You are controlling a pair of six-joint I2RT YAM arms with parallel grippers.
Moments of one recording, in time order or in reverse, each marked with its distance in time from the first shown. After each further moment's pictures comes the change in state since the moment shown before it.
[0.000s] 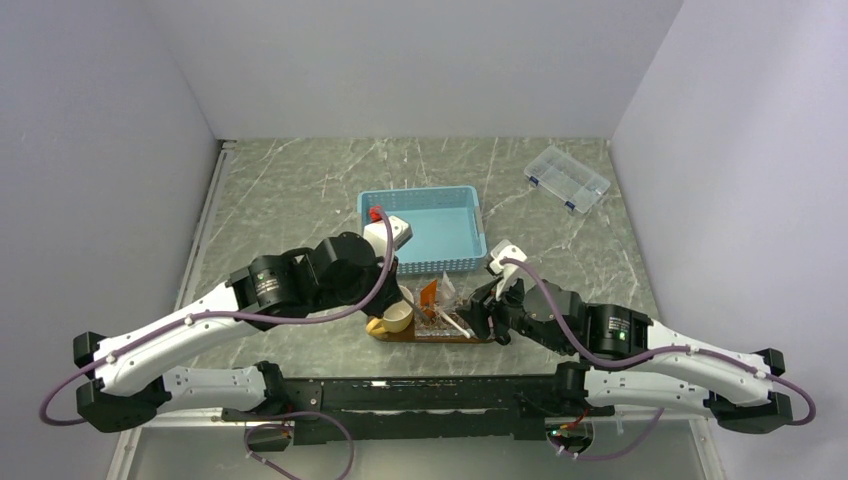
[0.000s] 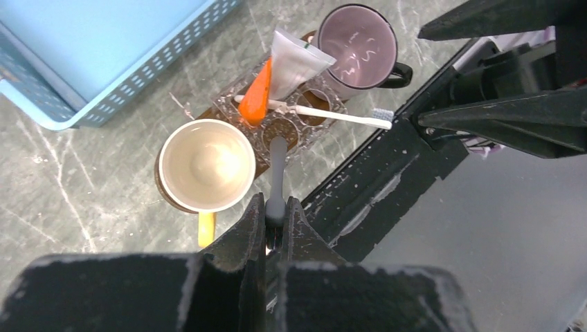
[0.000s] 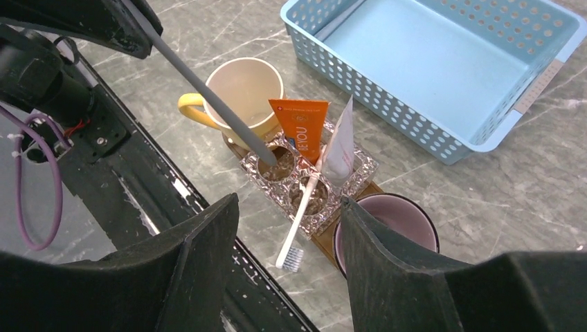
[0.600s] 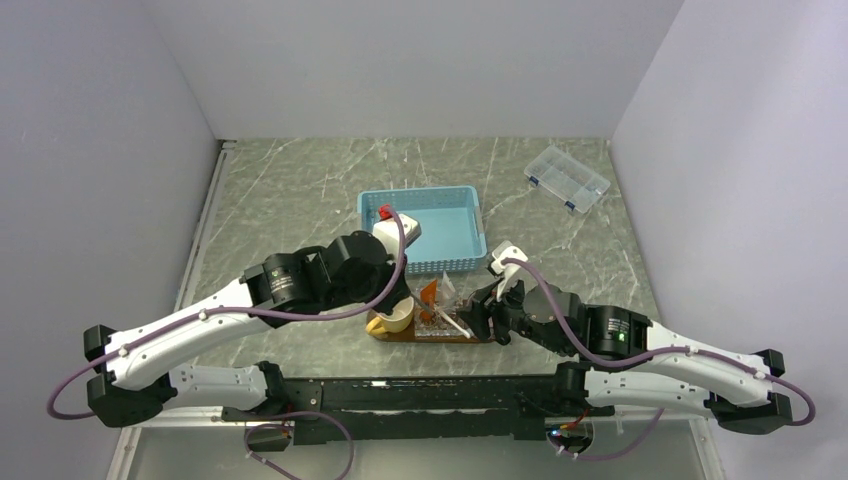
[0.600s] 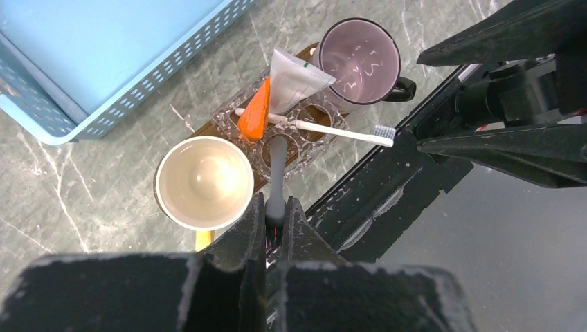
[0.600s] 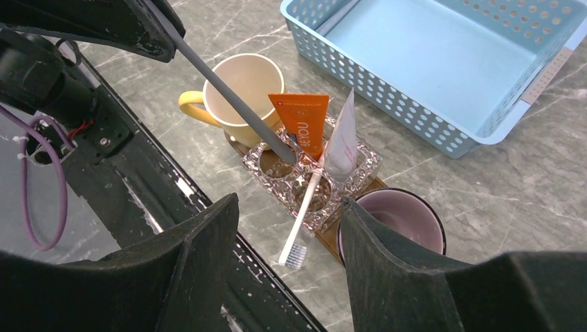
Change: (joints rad) left arm -0.012 0.049 0.002 0.037 -0.052 0.001; right arm 0.000 -0.016 -0.024 0.003 0.000 0.033
